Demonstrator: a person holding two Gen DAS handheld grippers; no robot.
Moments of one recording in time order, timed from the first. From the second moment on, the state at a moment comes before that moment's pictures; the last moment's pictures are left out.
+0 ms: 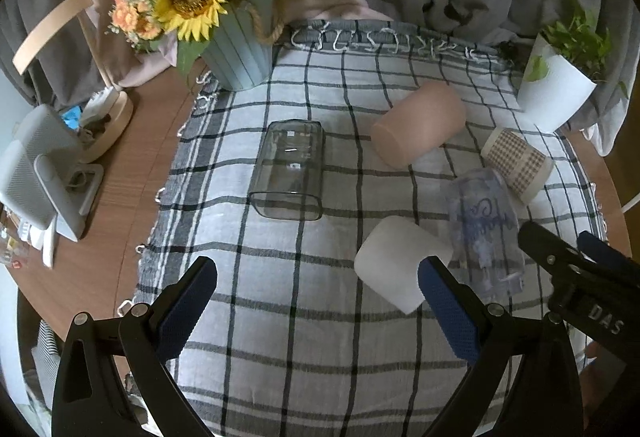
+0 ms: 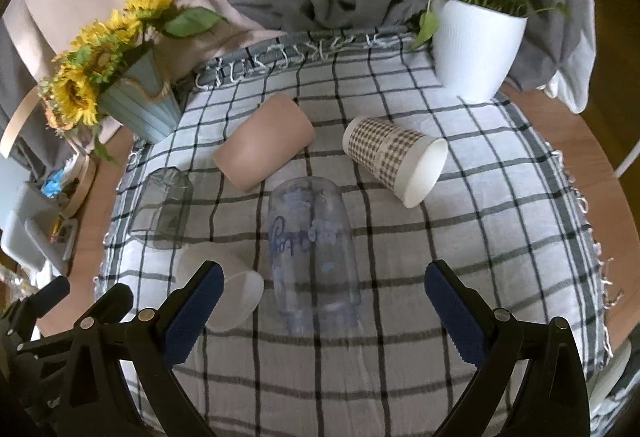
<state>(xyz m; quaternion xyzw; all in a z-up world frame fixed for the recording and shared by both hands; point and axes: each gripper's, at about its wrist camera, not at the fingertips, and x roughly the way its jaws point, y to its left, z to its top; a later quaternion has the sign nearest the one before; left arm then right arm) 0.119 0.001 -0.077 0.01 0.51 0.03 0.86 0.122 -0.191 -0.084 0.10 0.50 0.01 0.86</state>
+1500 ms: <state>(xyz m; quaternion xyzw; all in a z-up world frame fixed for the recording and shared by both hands) 0.139 -0.011 -0.097 0.01 0.54 0.04 0.84 0.167 -0.180 -0.164 0.13 0.59 0.07 0.79</state>
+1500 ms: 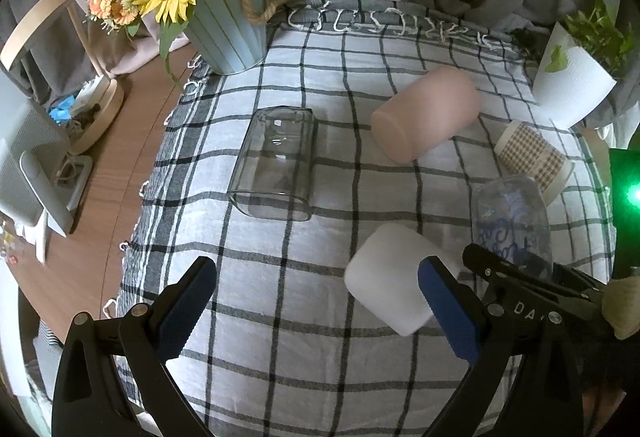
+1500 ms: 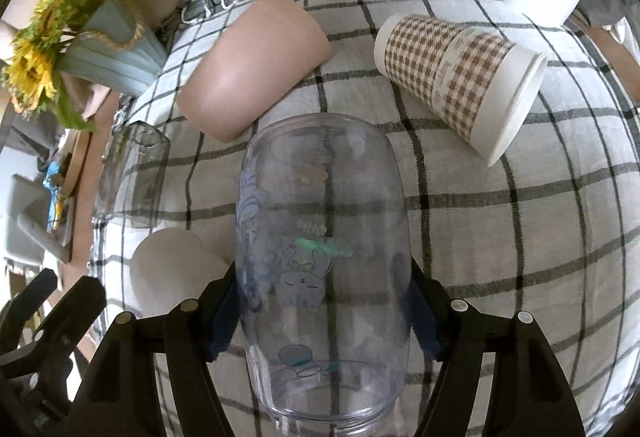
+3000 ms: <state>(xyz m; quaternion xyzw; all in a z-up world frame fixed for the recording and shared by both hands) 0.080 -0.030 -0.109 -0.01 0.56 0.07 0.82 0.107 -0.213 -0.170 0.14 0.61 0.06 0.78</state>
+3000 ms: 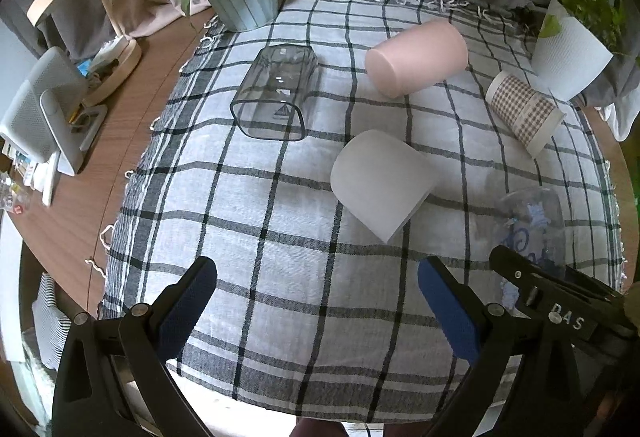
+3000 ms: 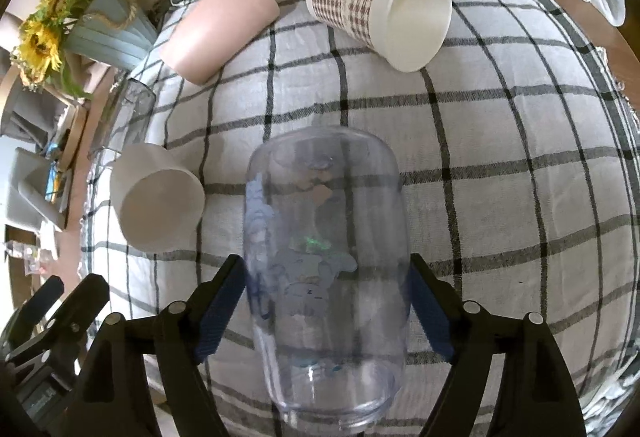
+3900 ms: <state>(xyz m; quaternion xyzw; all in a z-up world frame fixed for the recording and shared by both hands) 0.102 -0.122 -0.097 0.01 0.56 -0.04 0.82 0.067 -0.299 -0.103 0.14 0.56 -0.03 0.81</state>
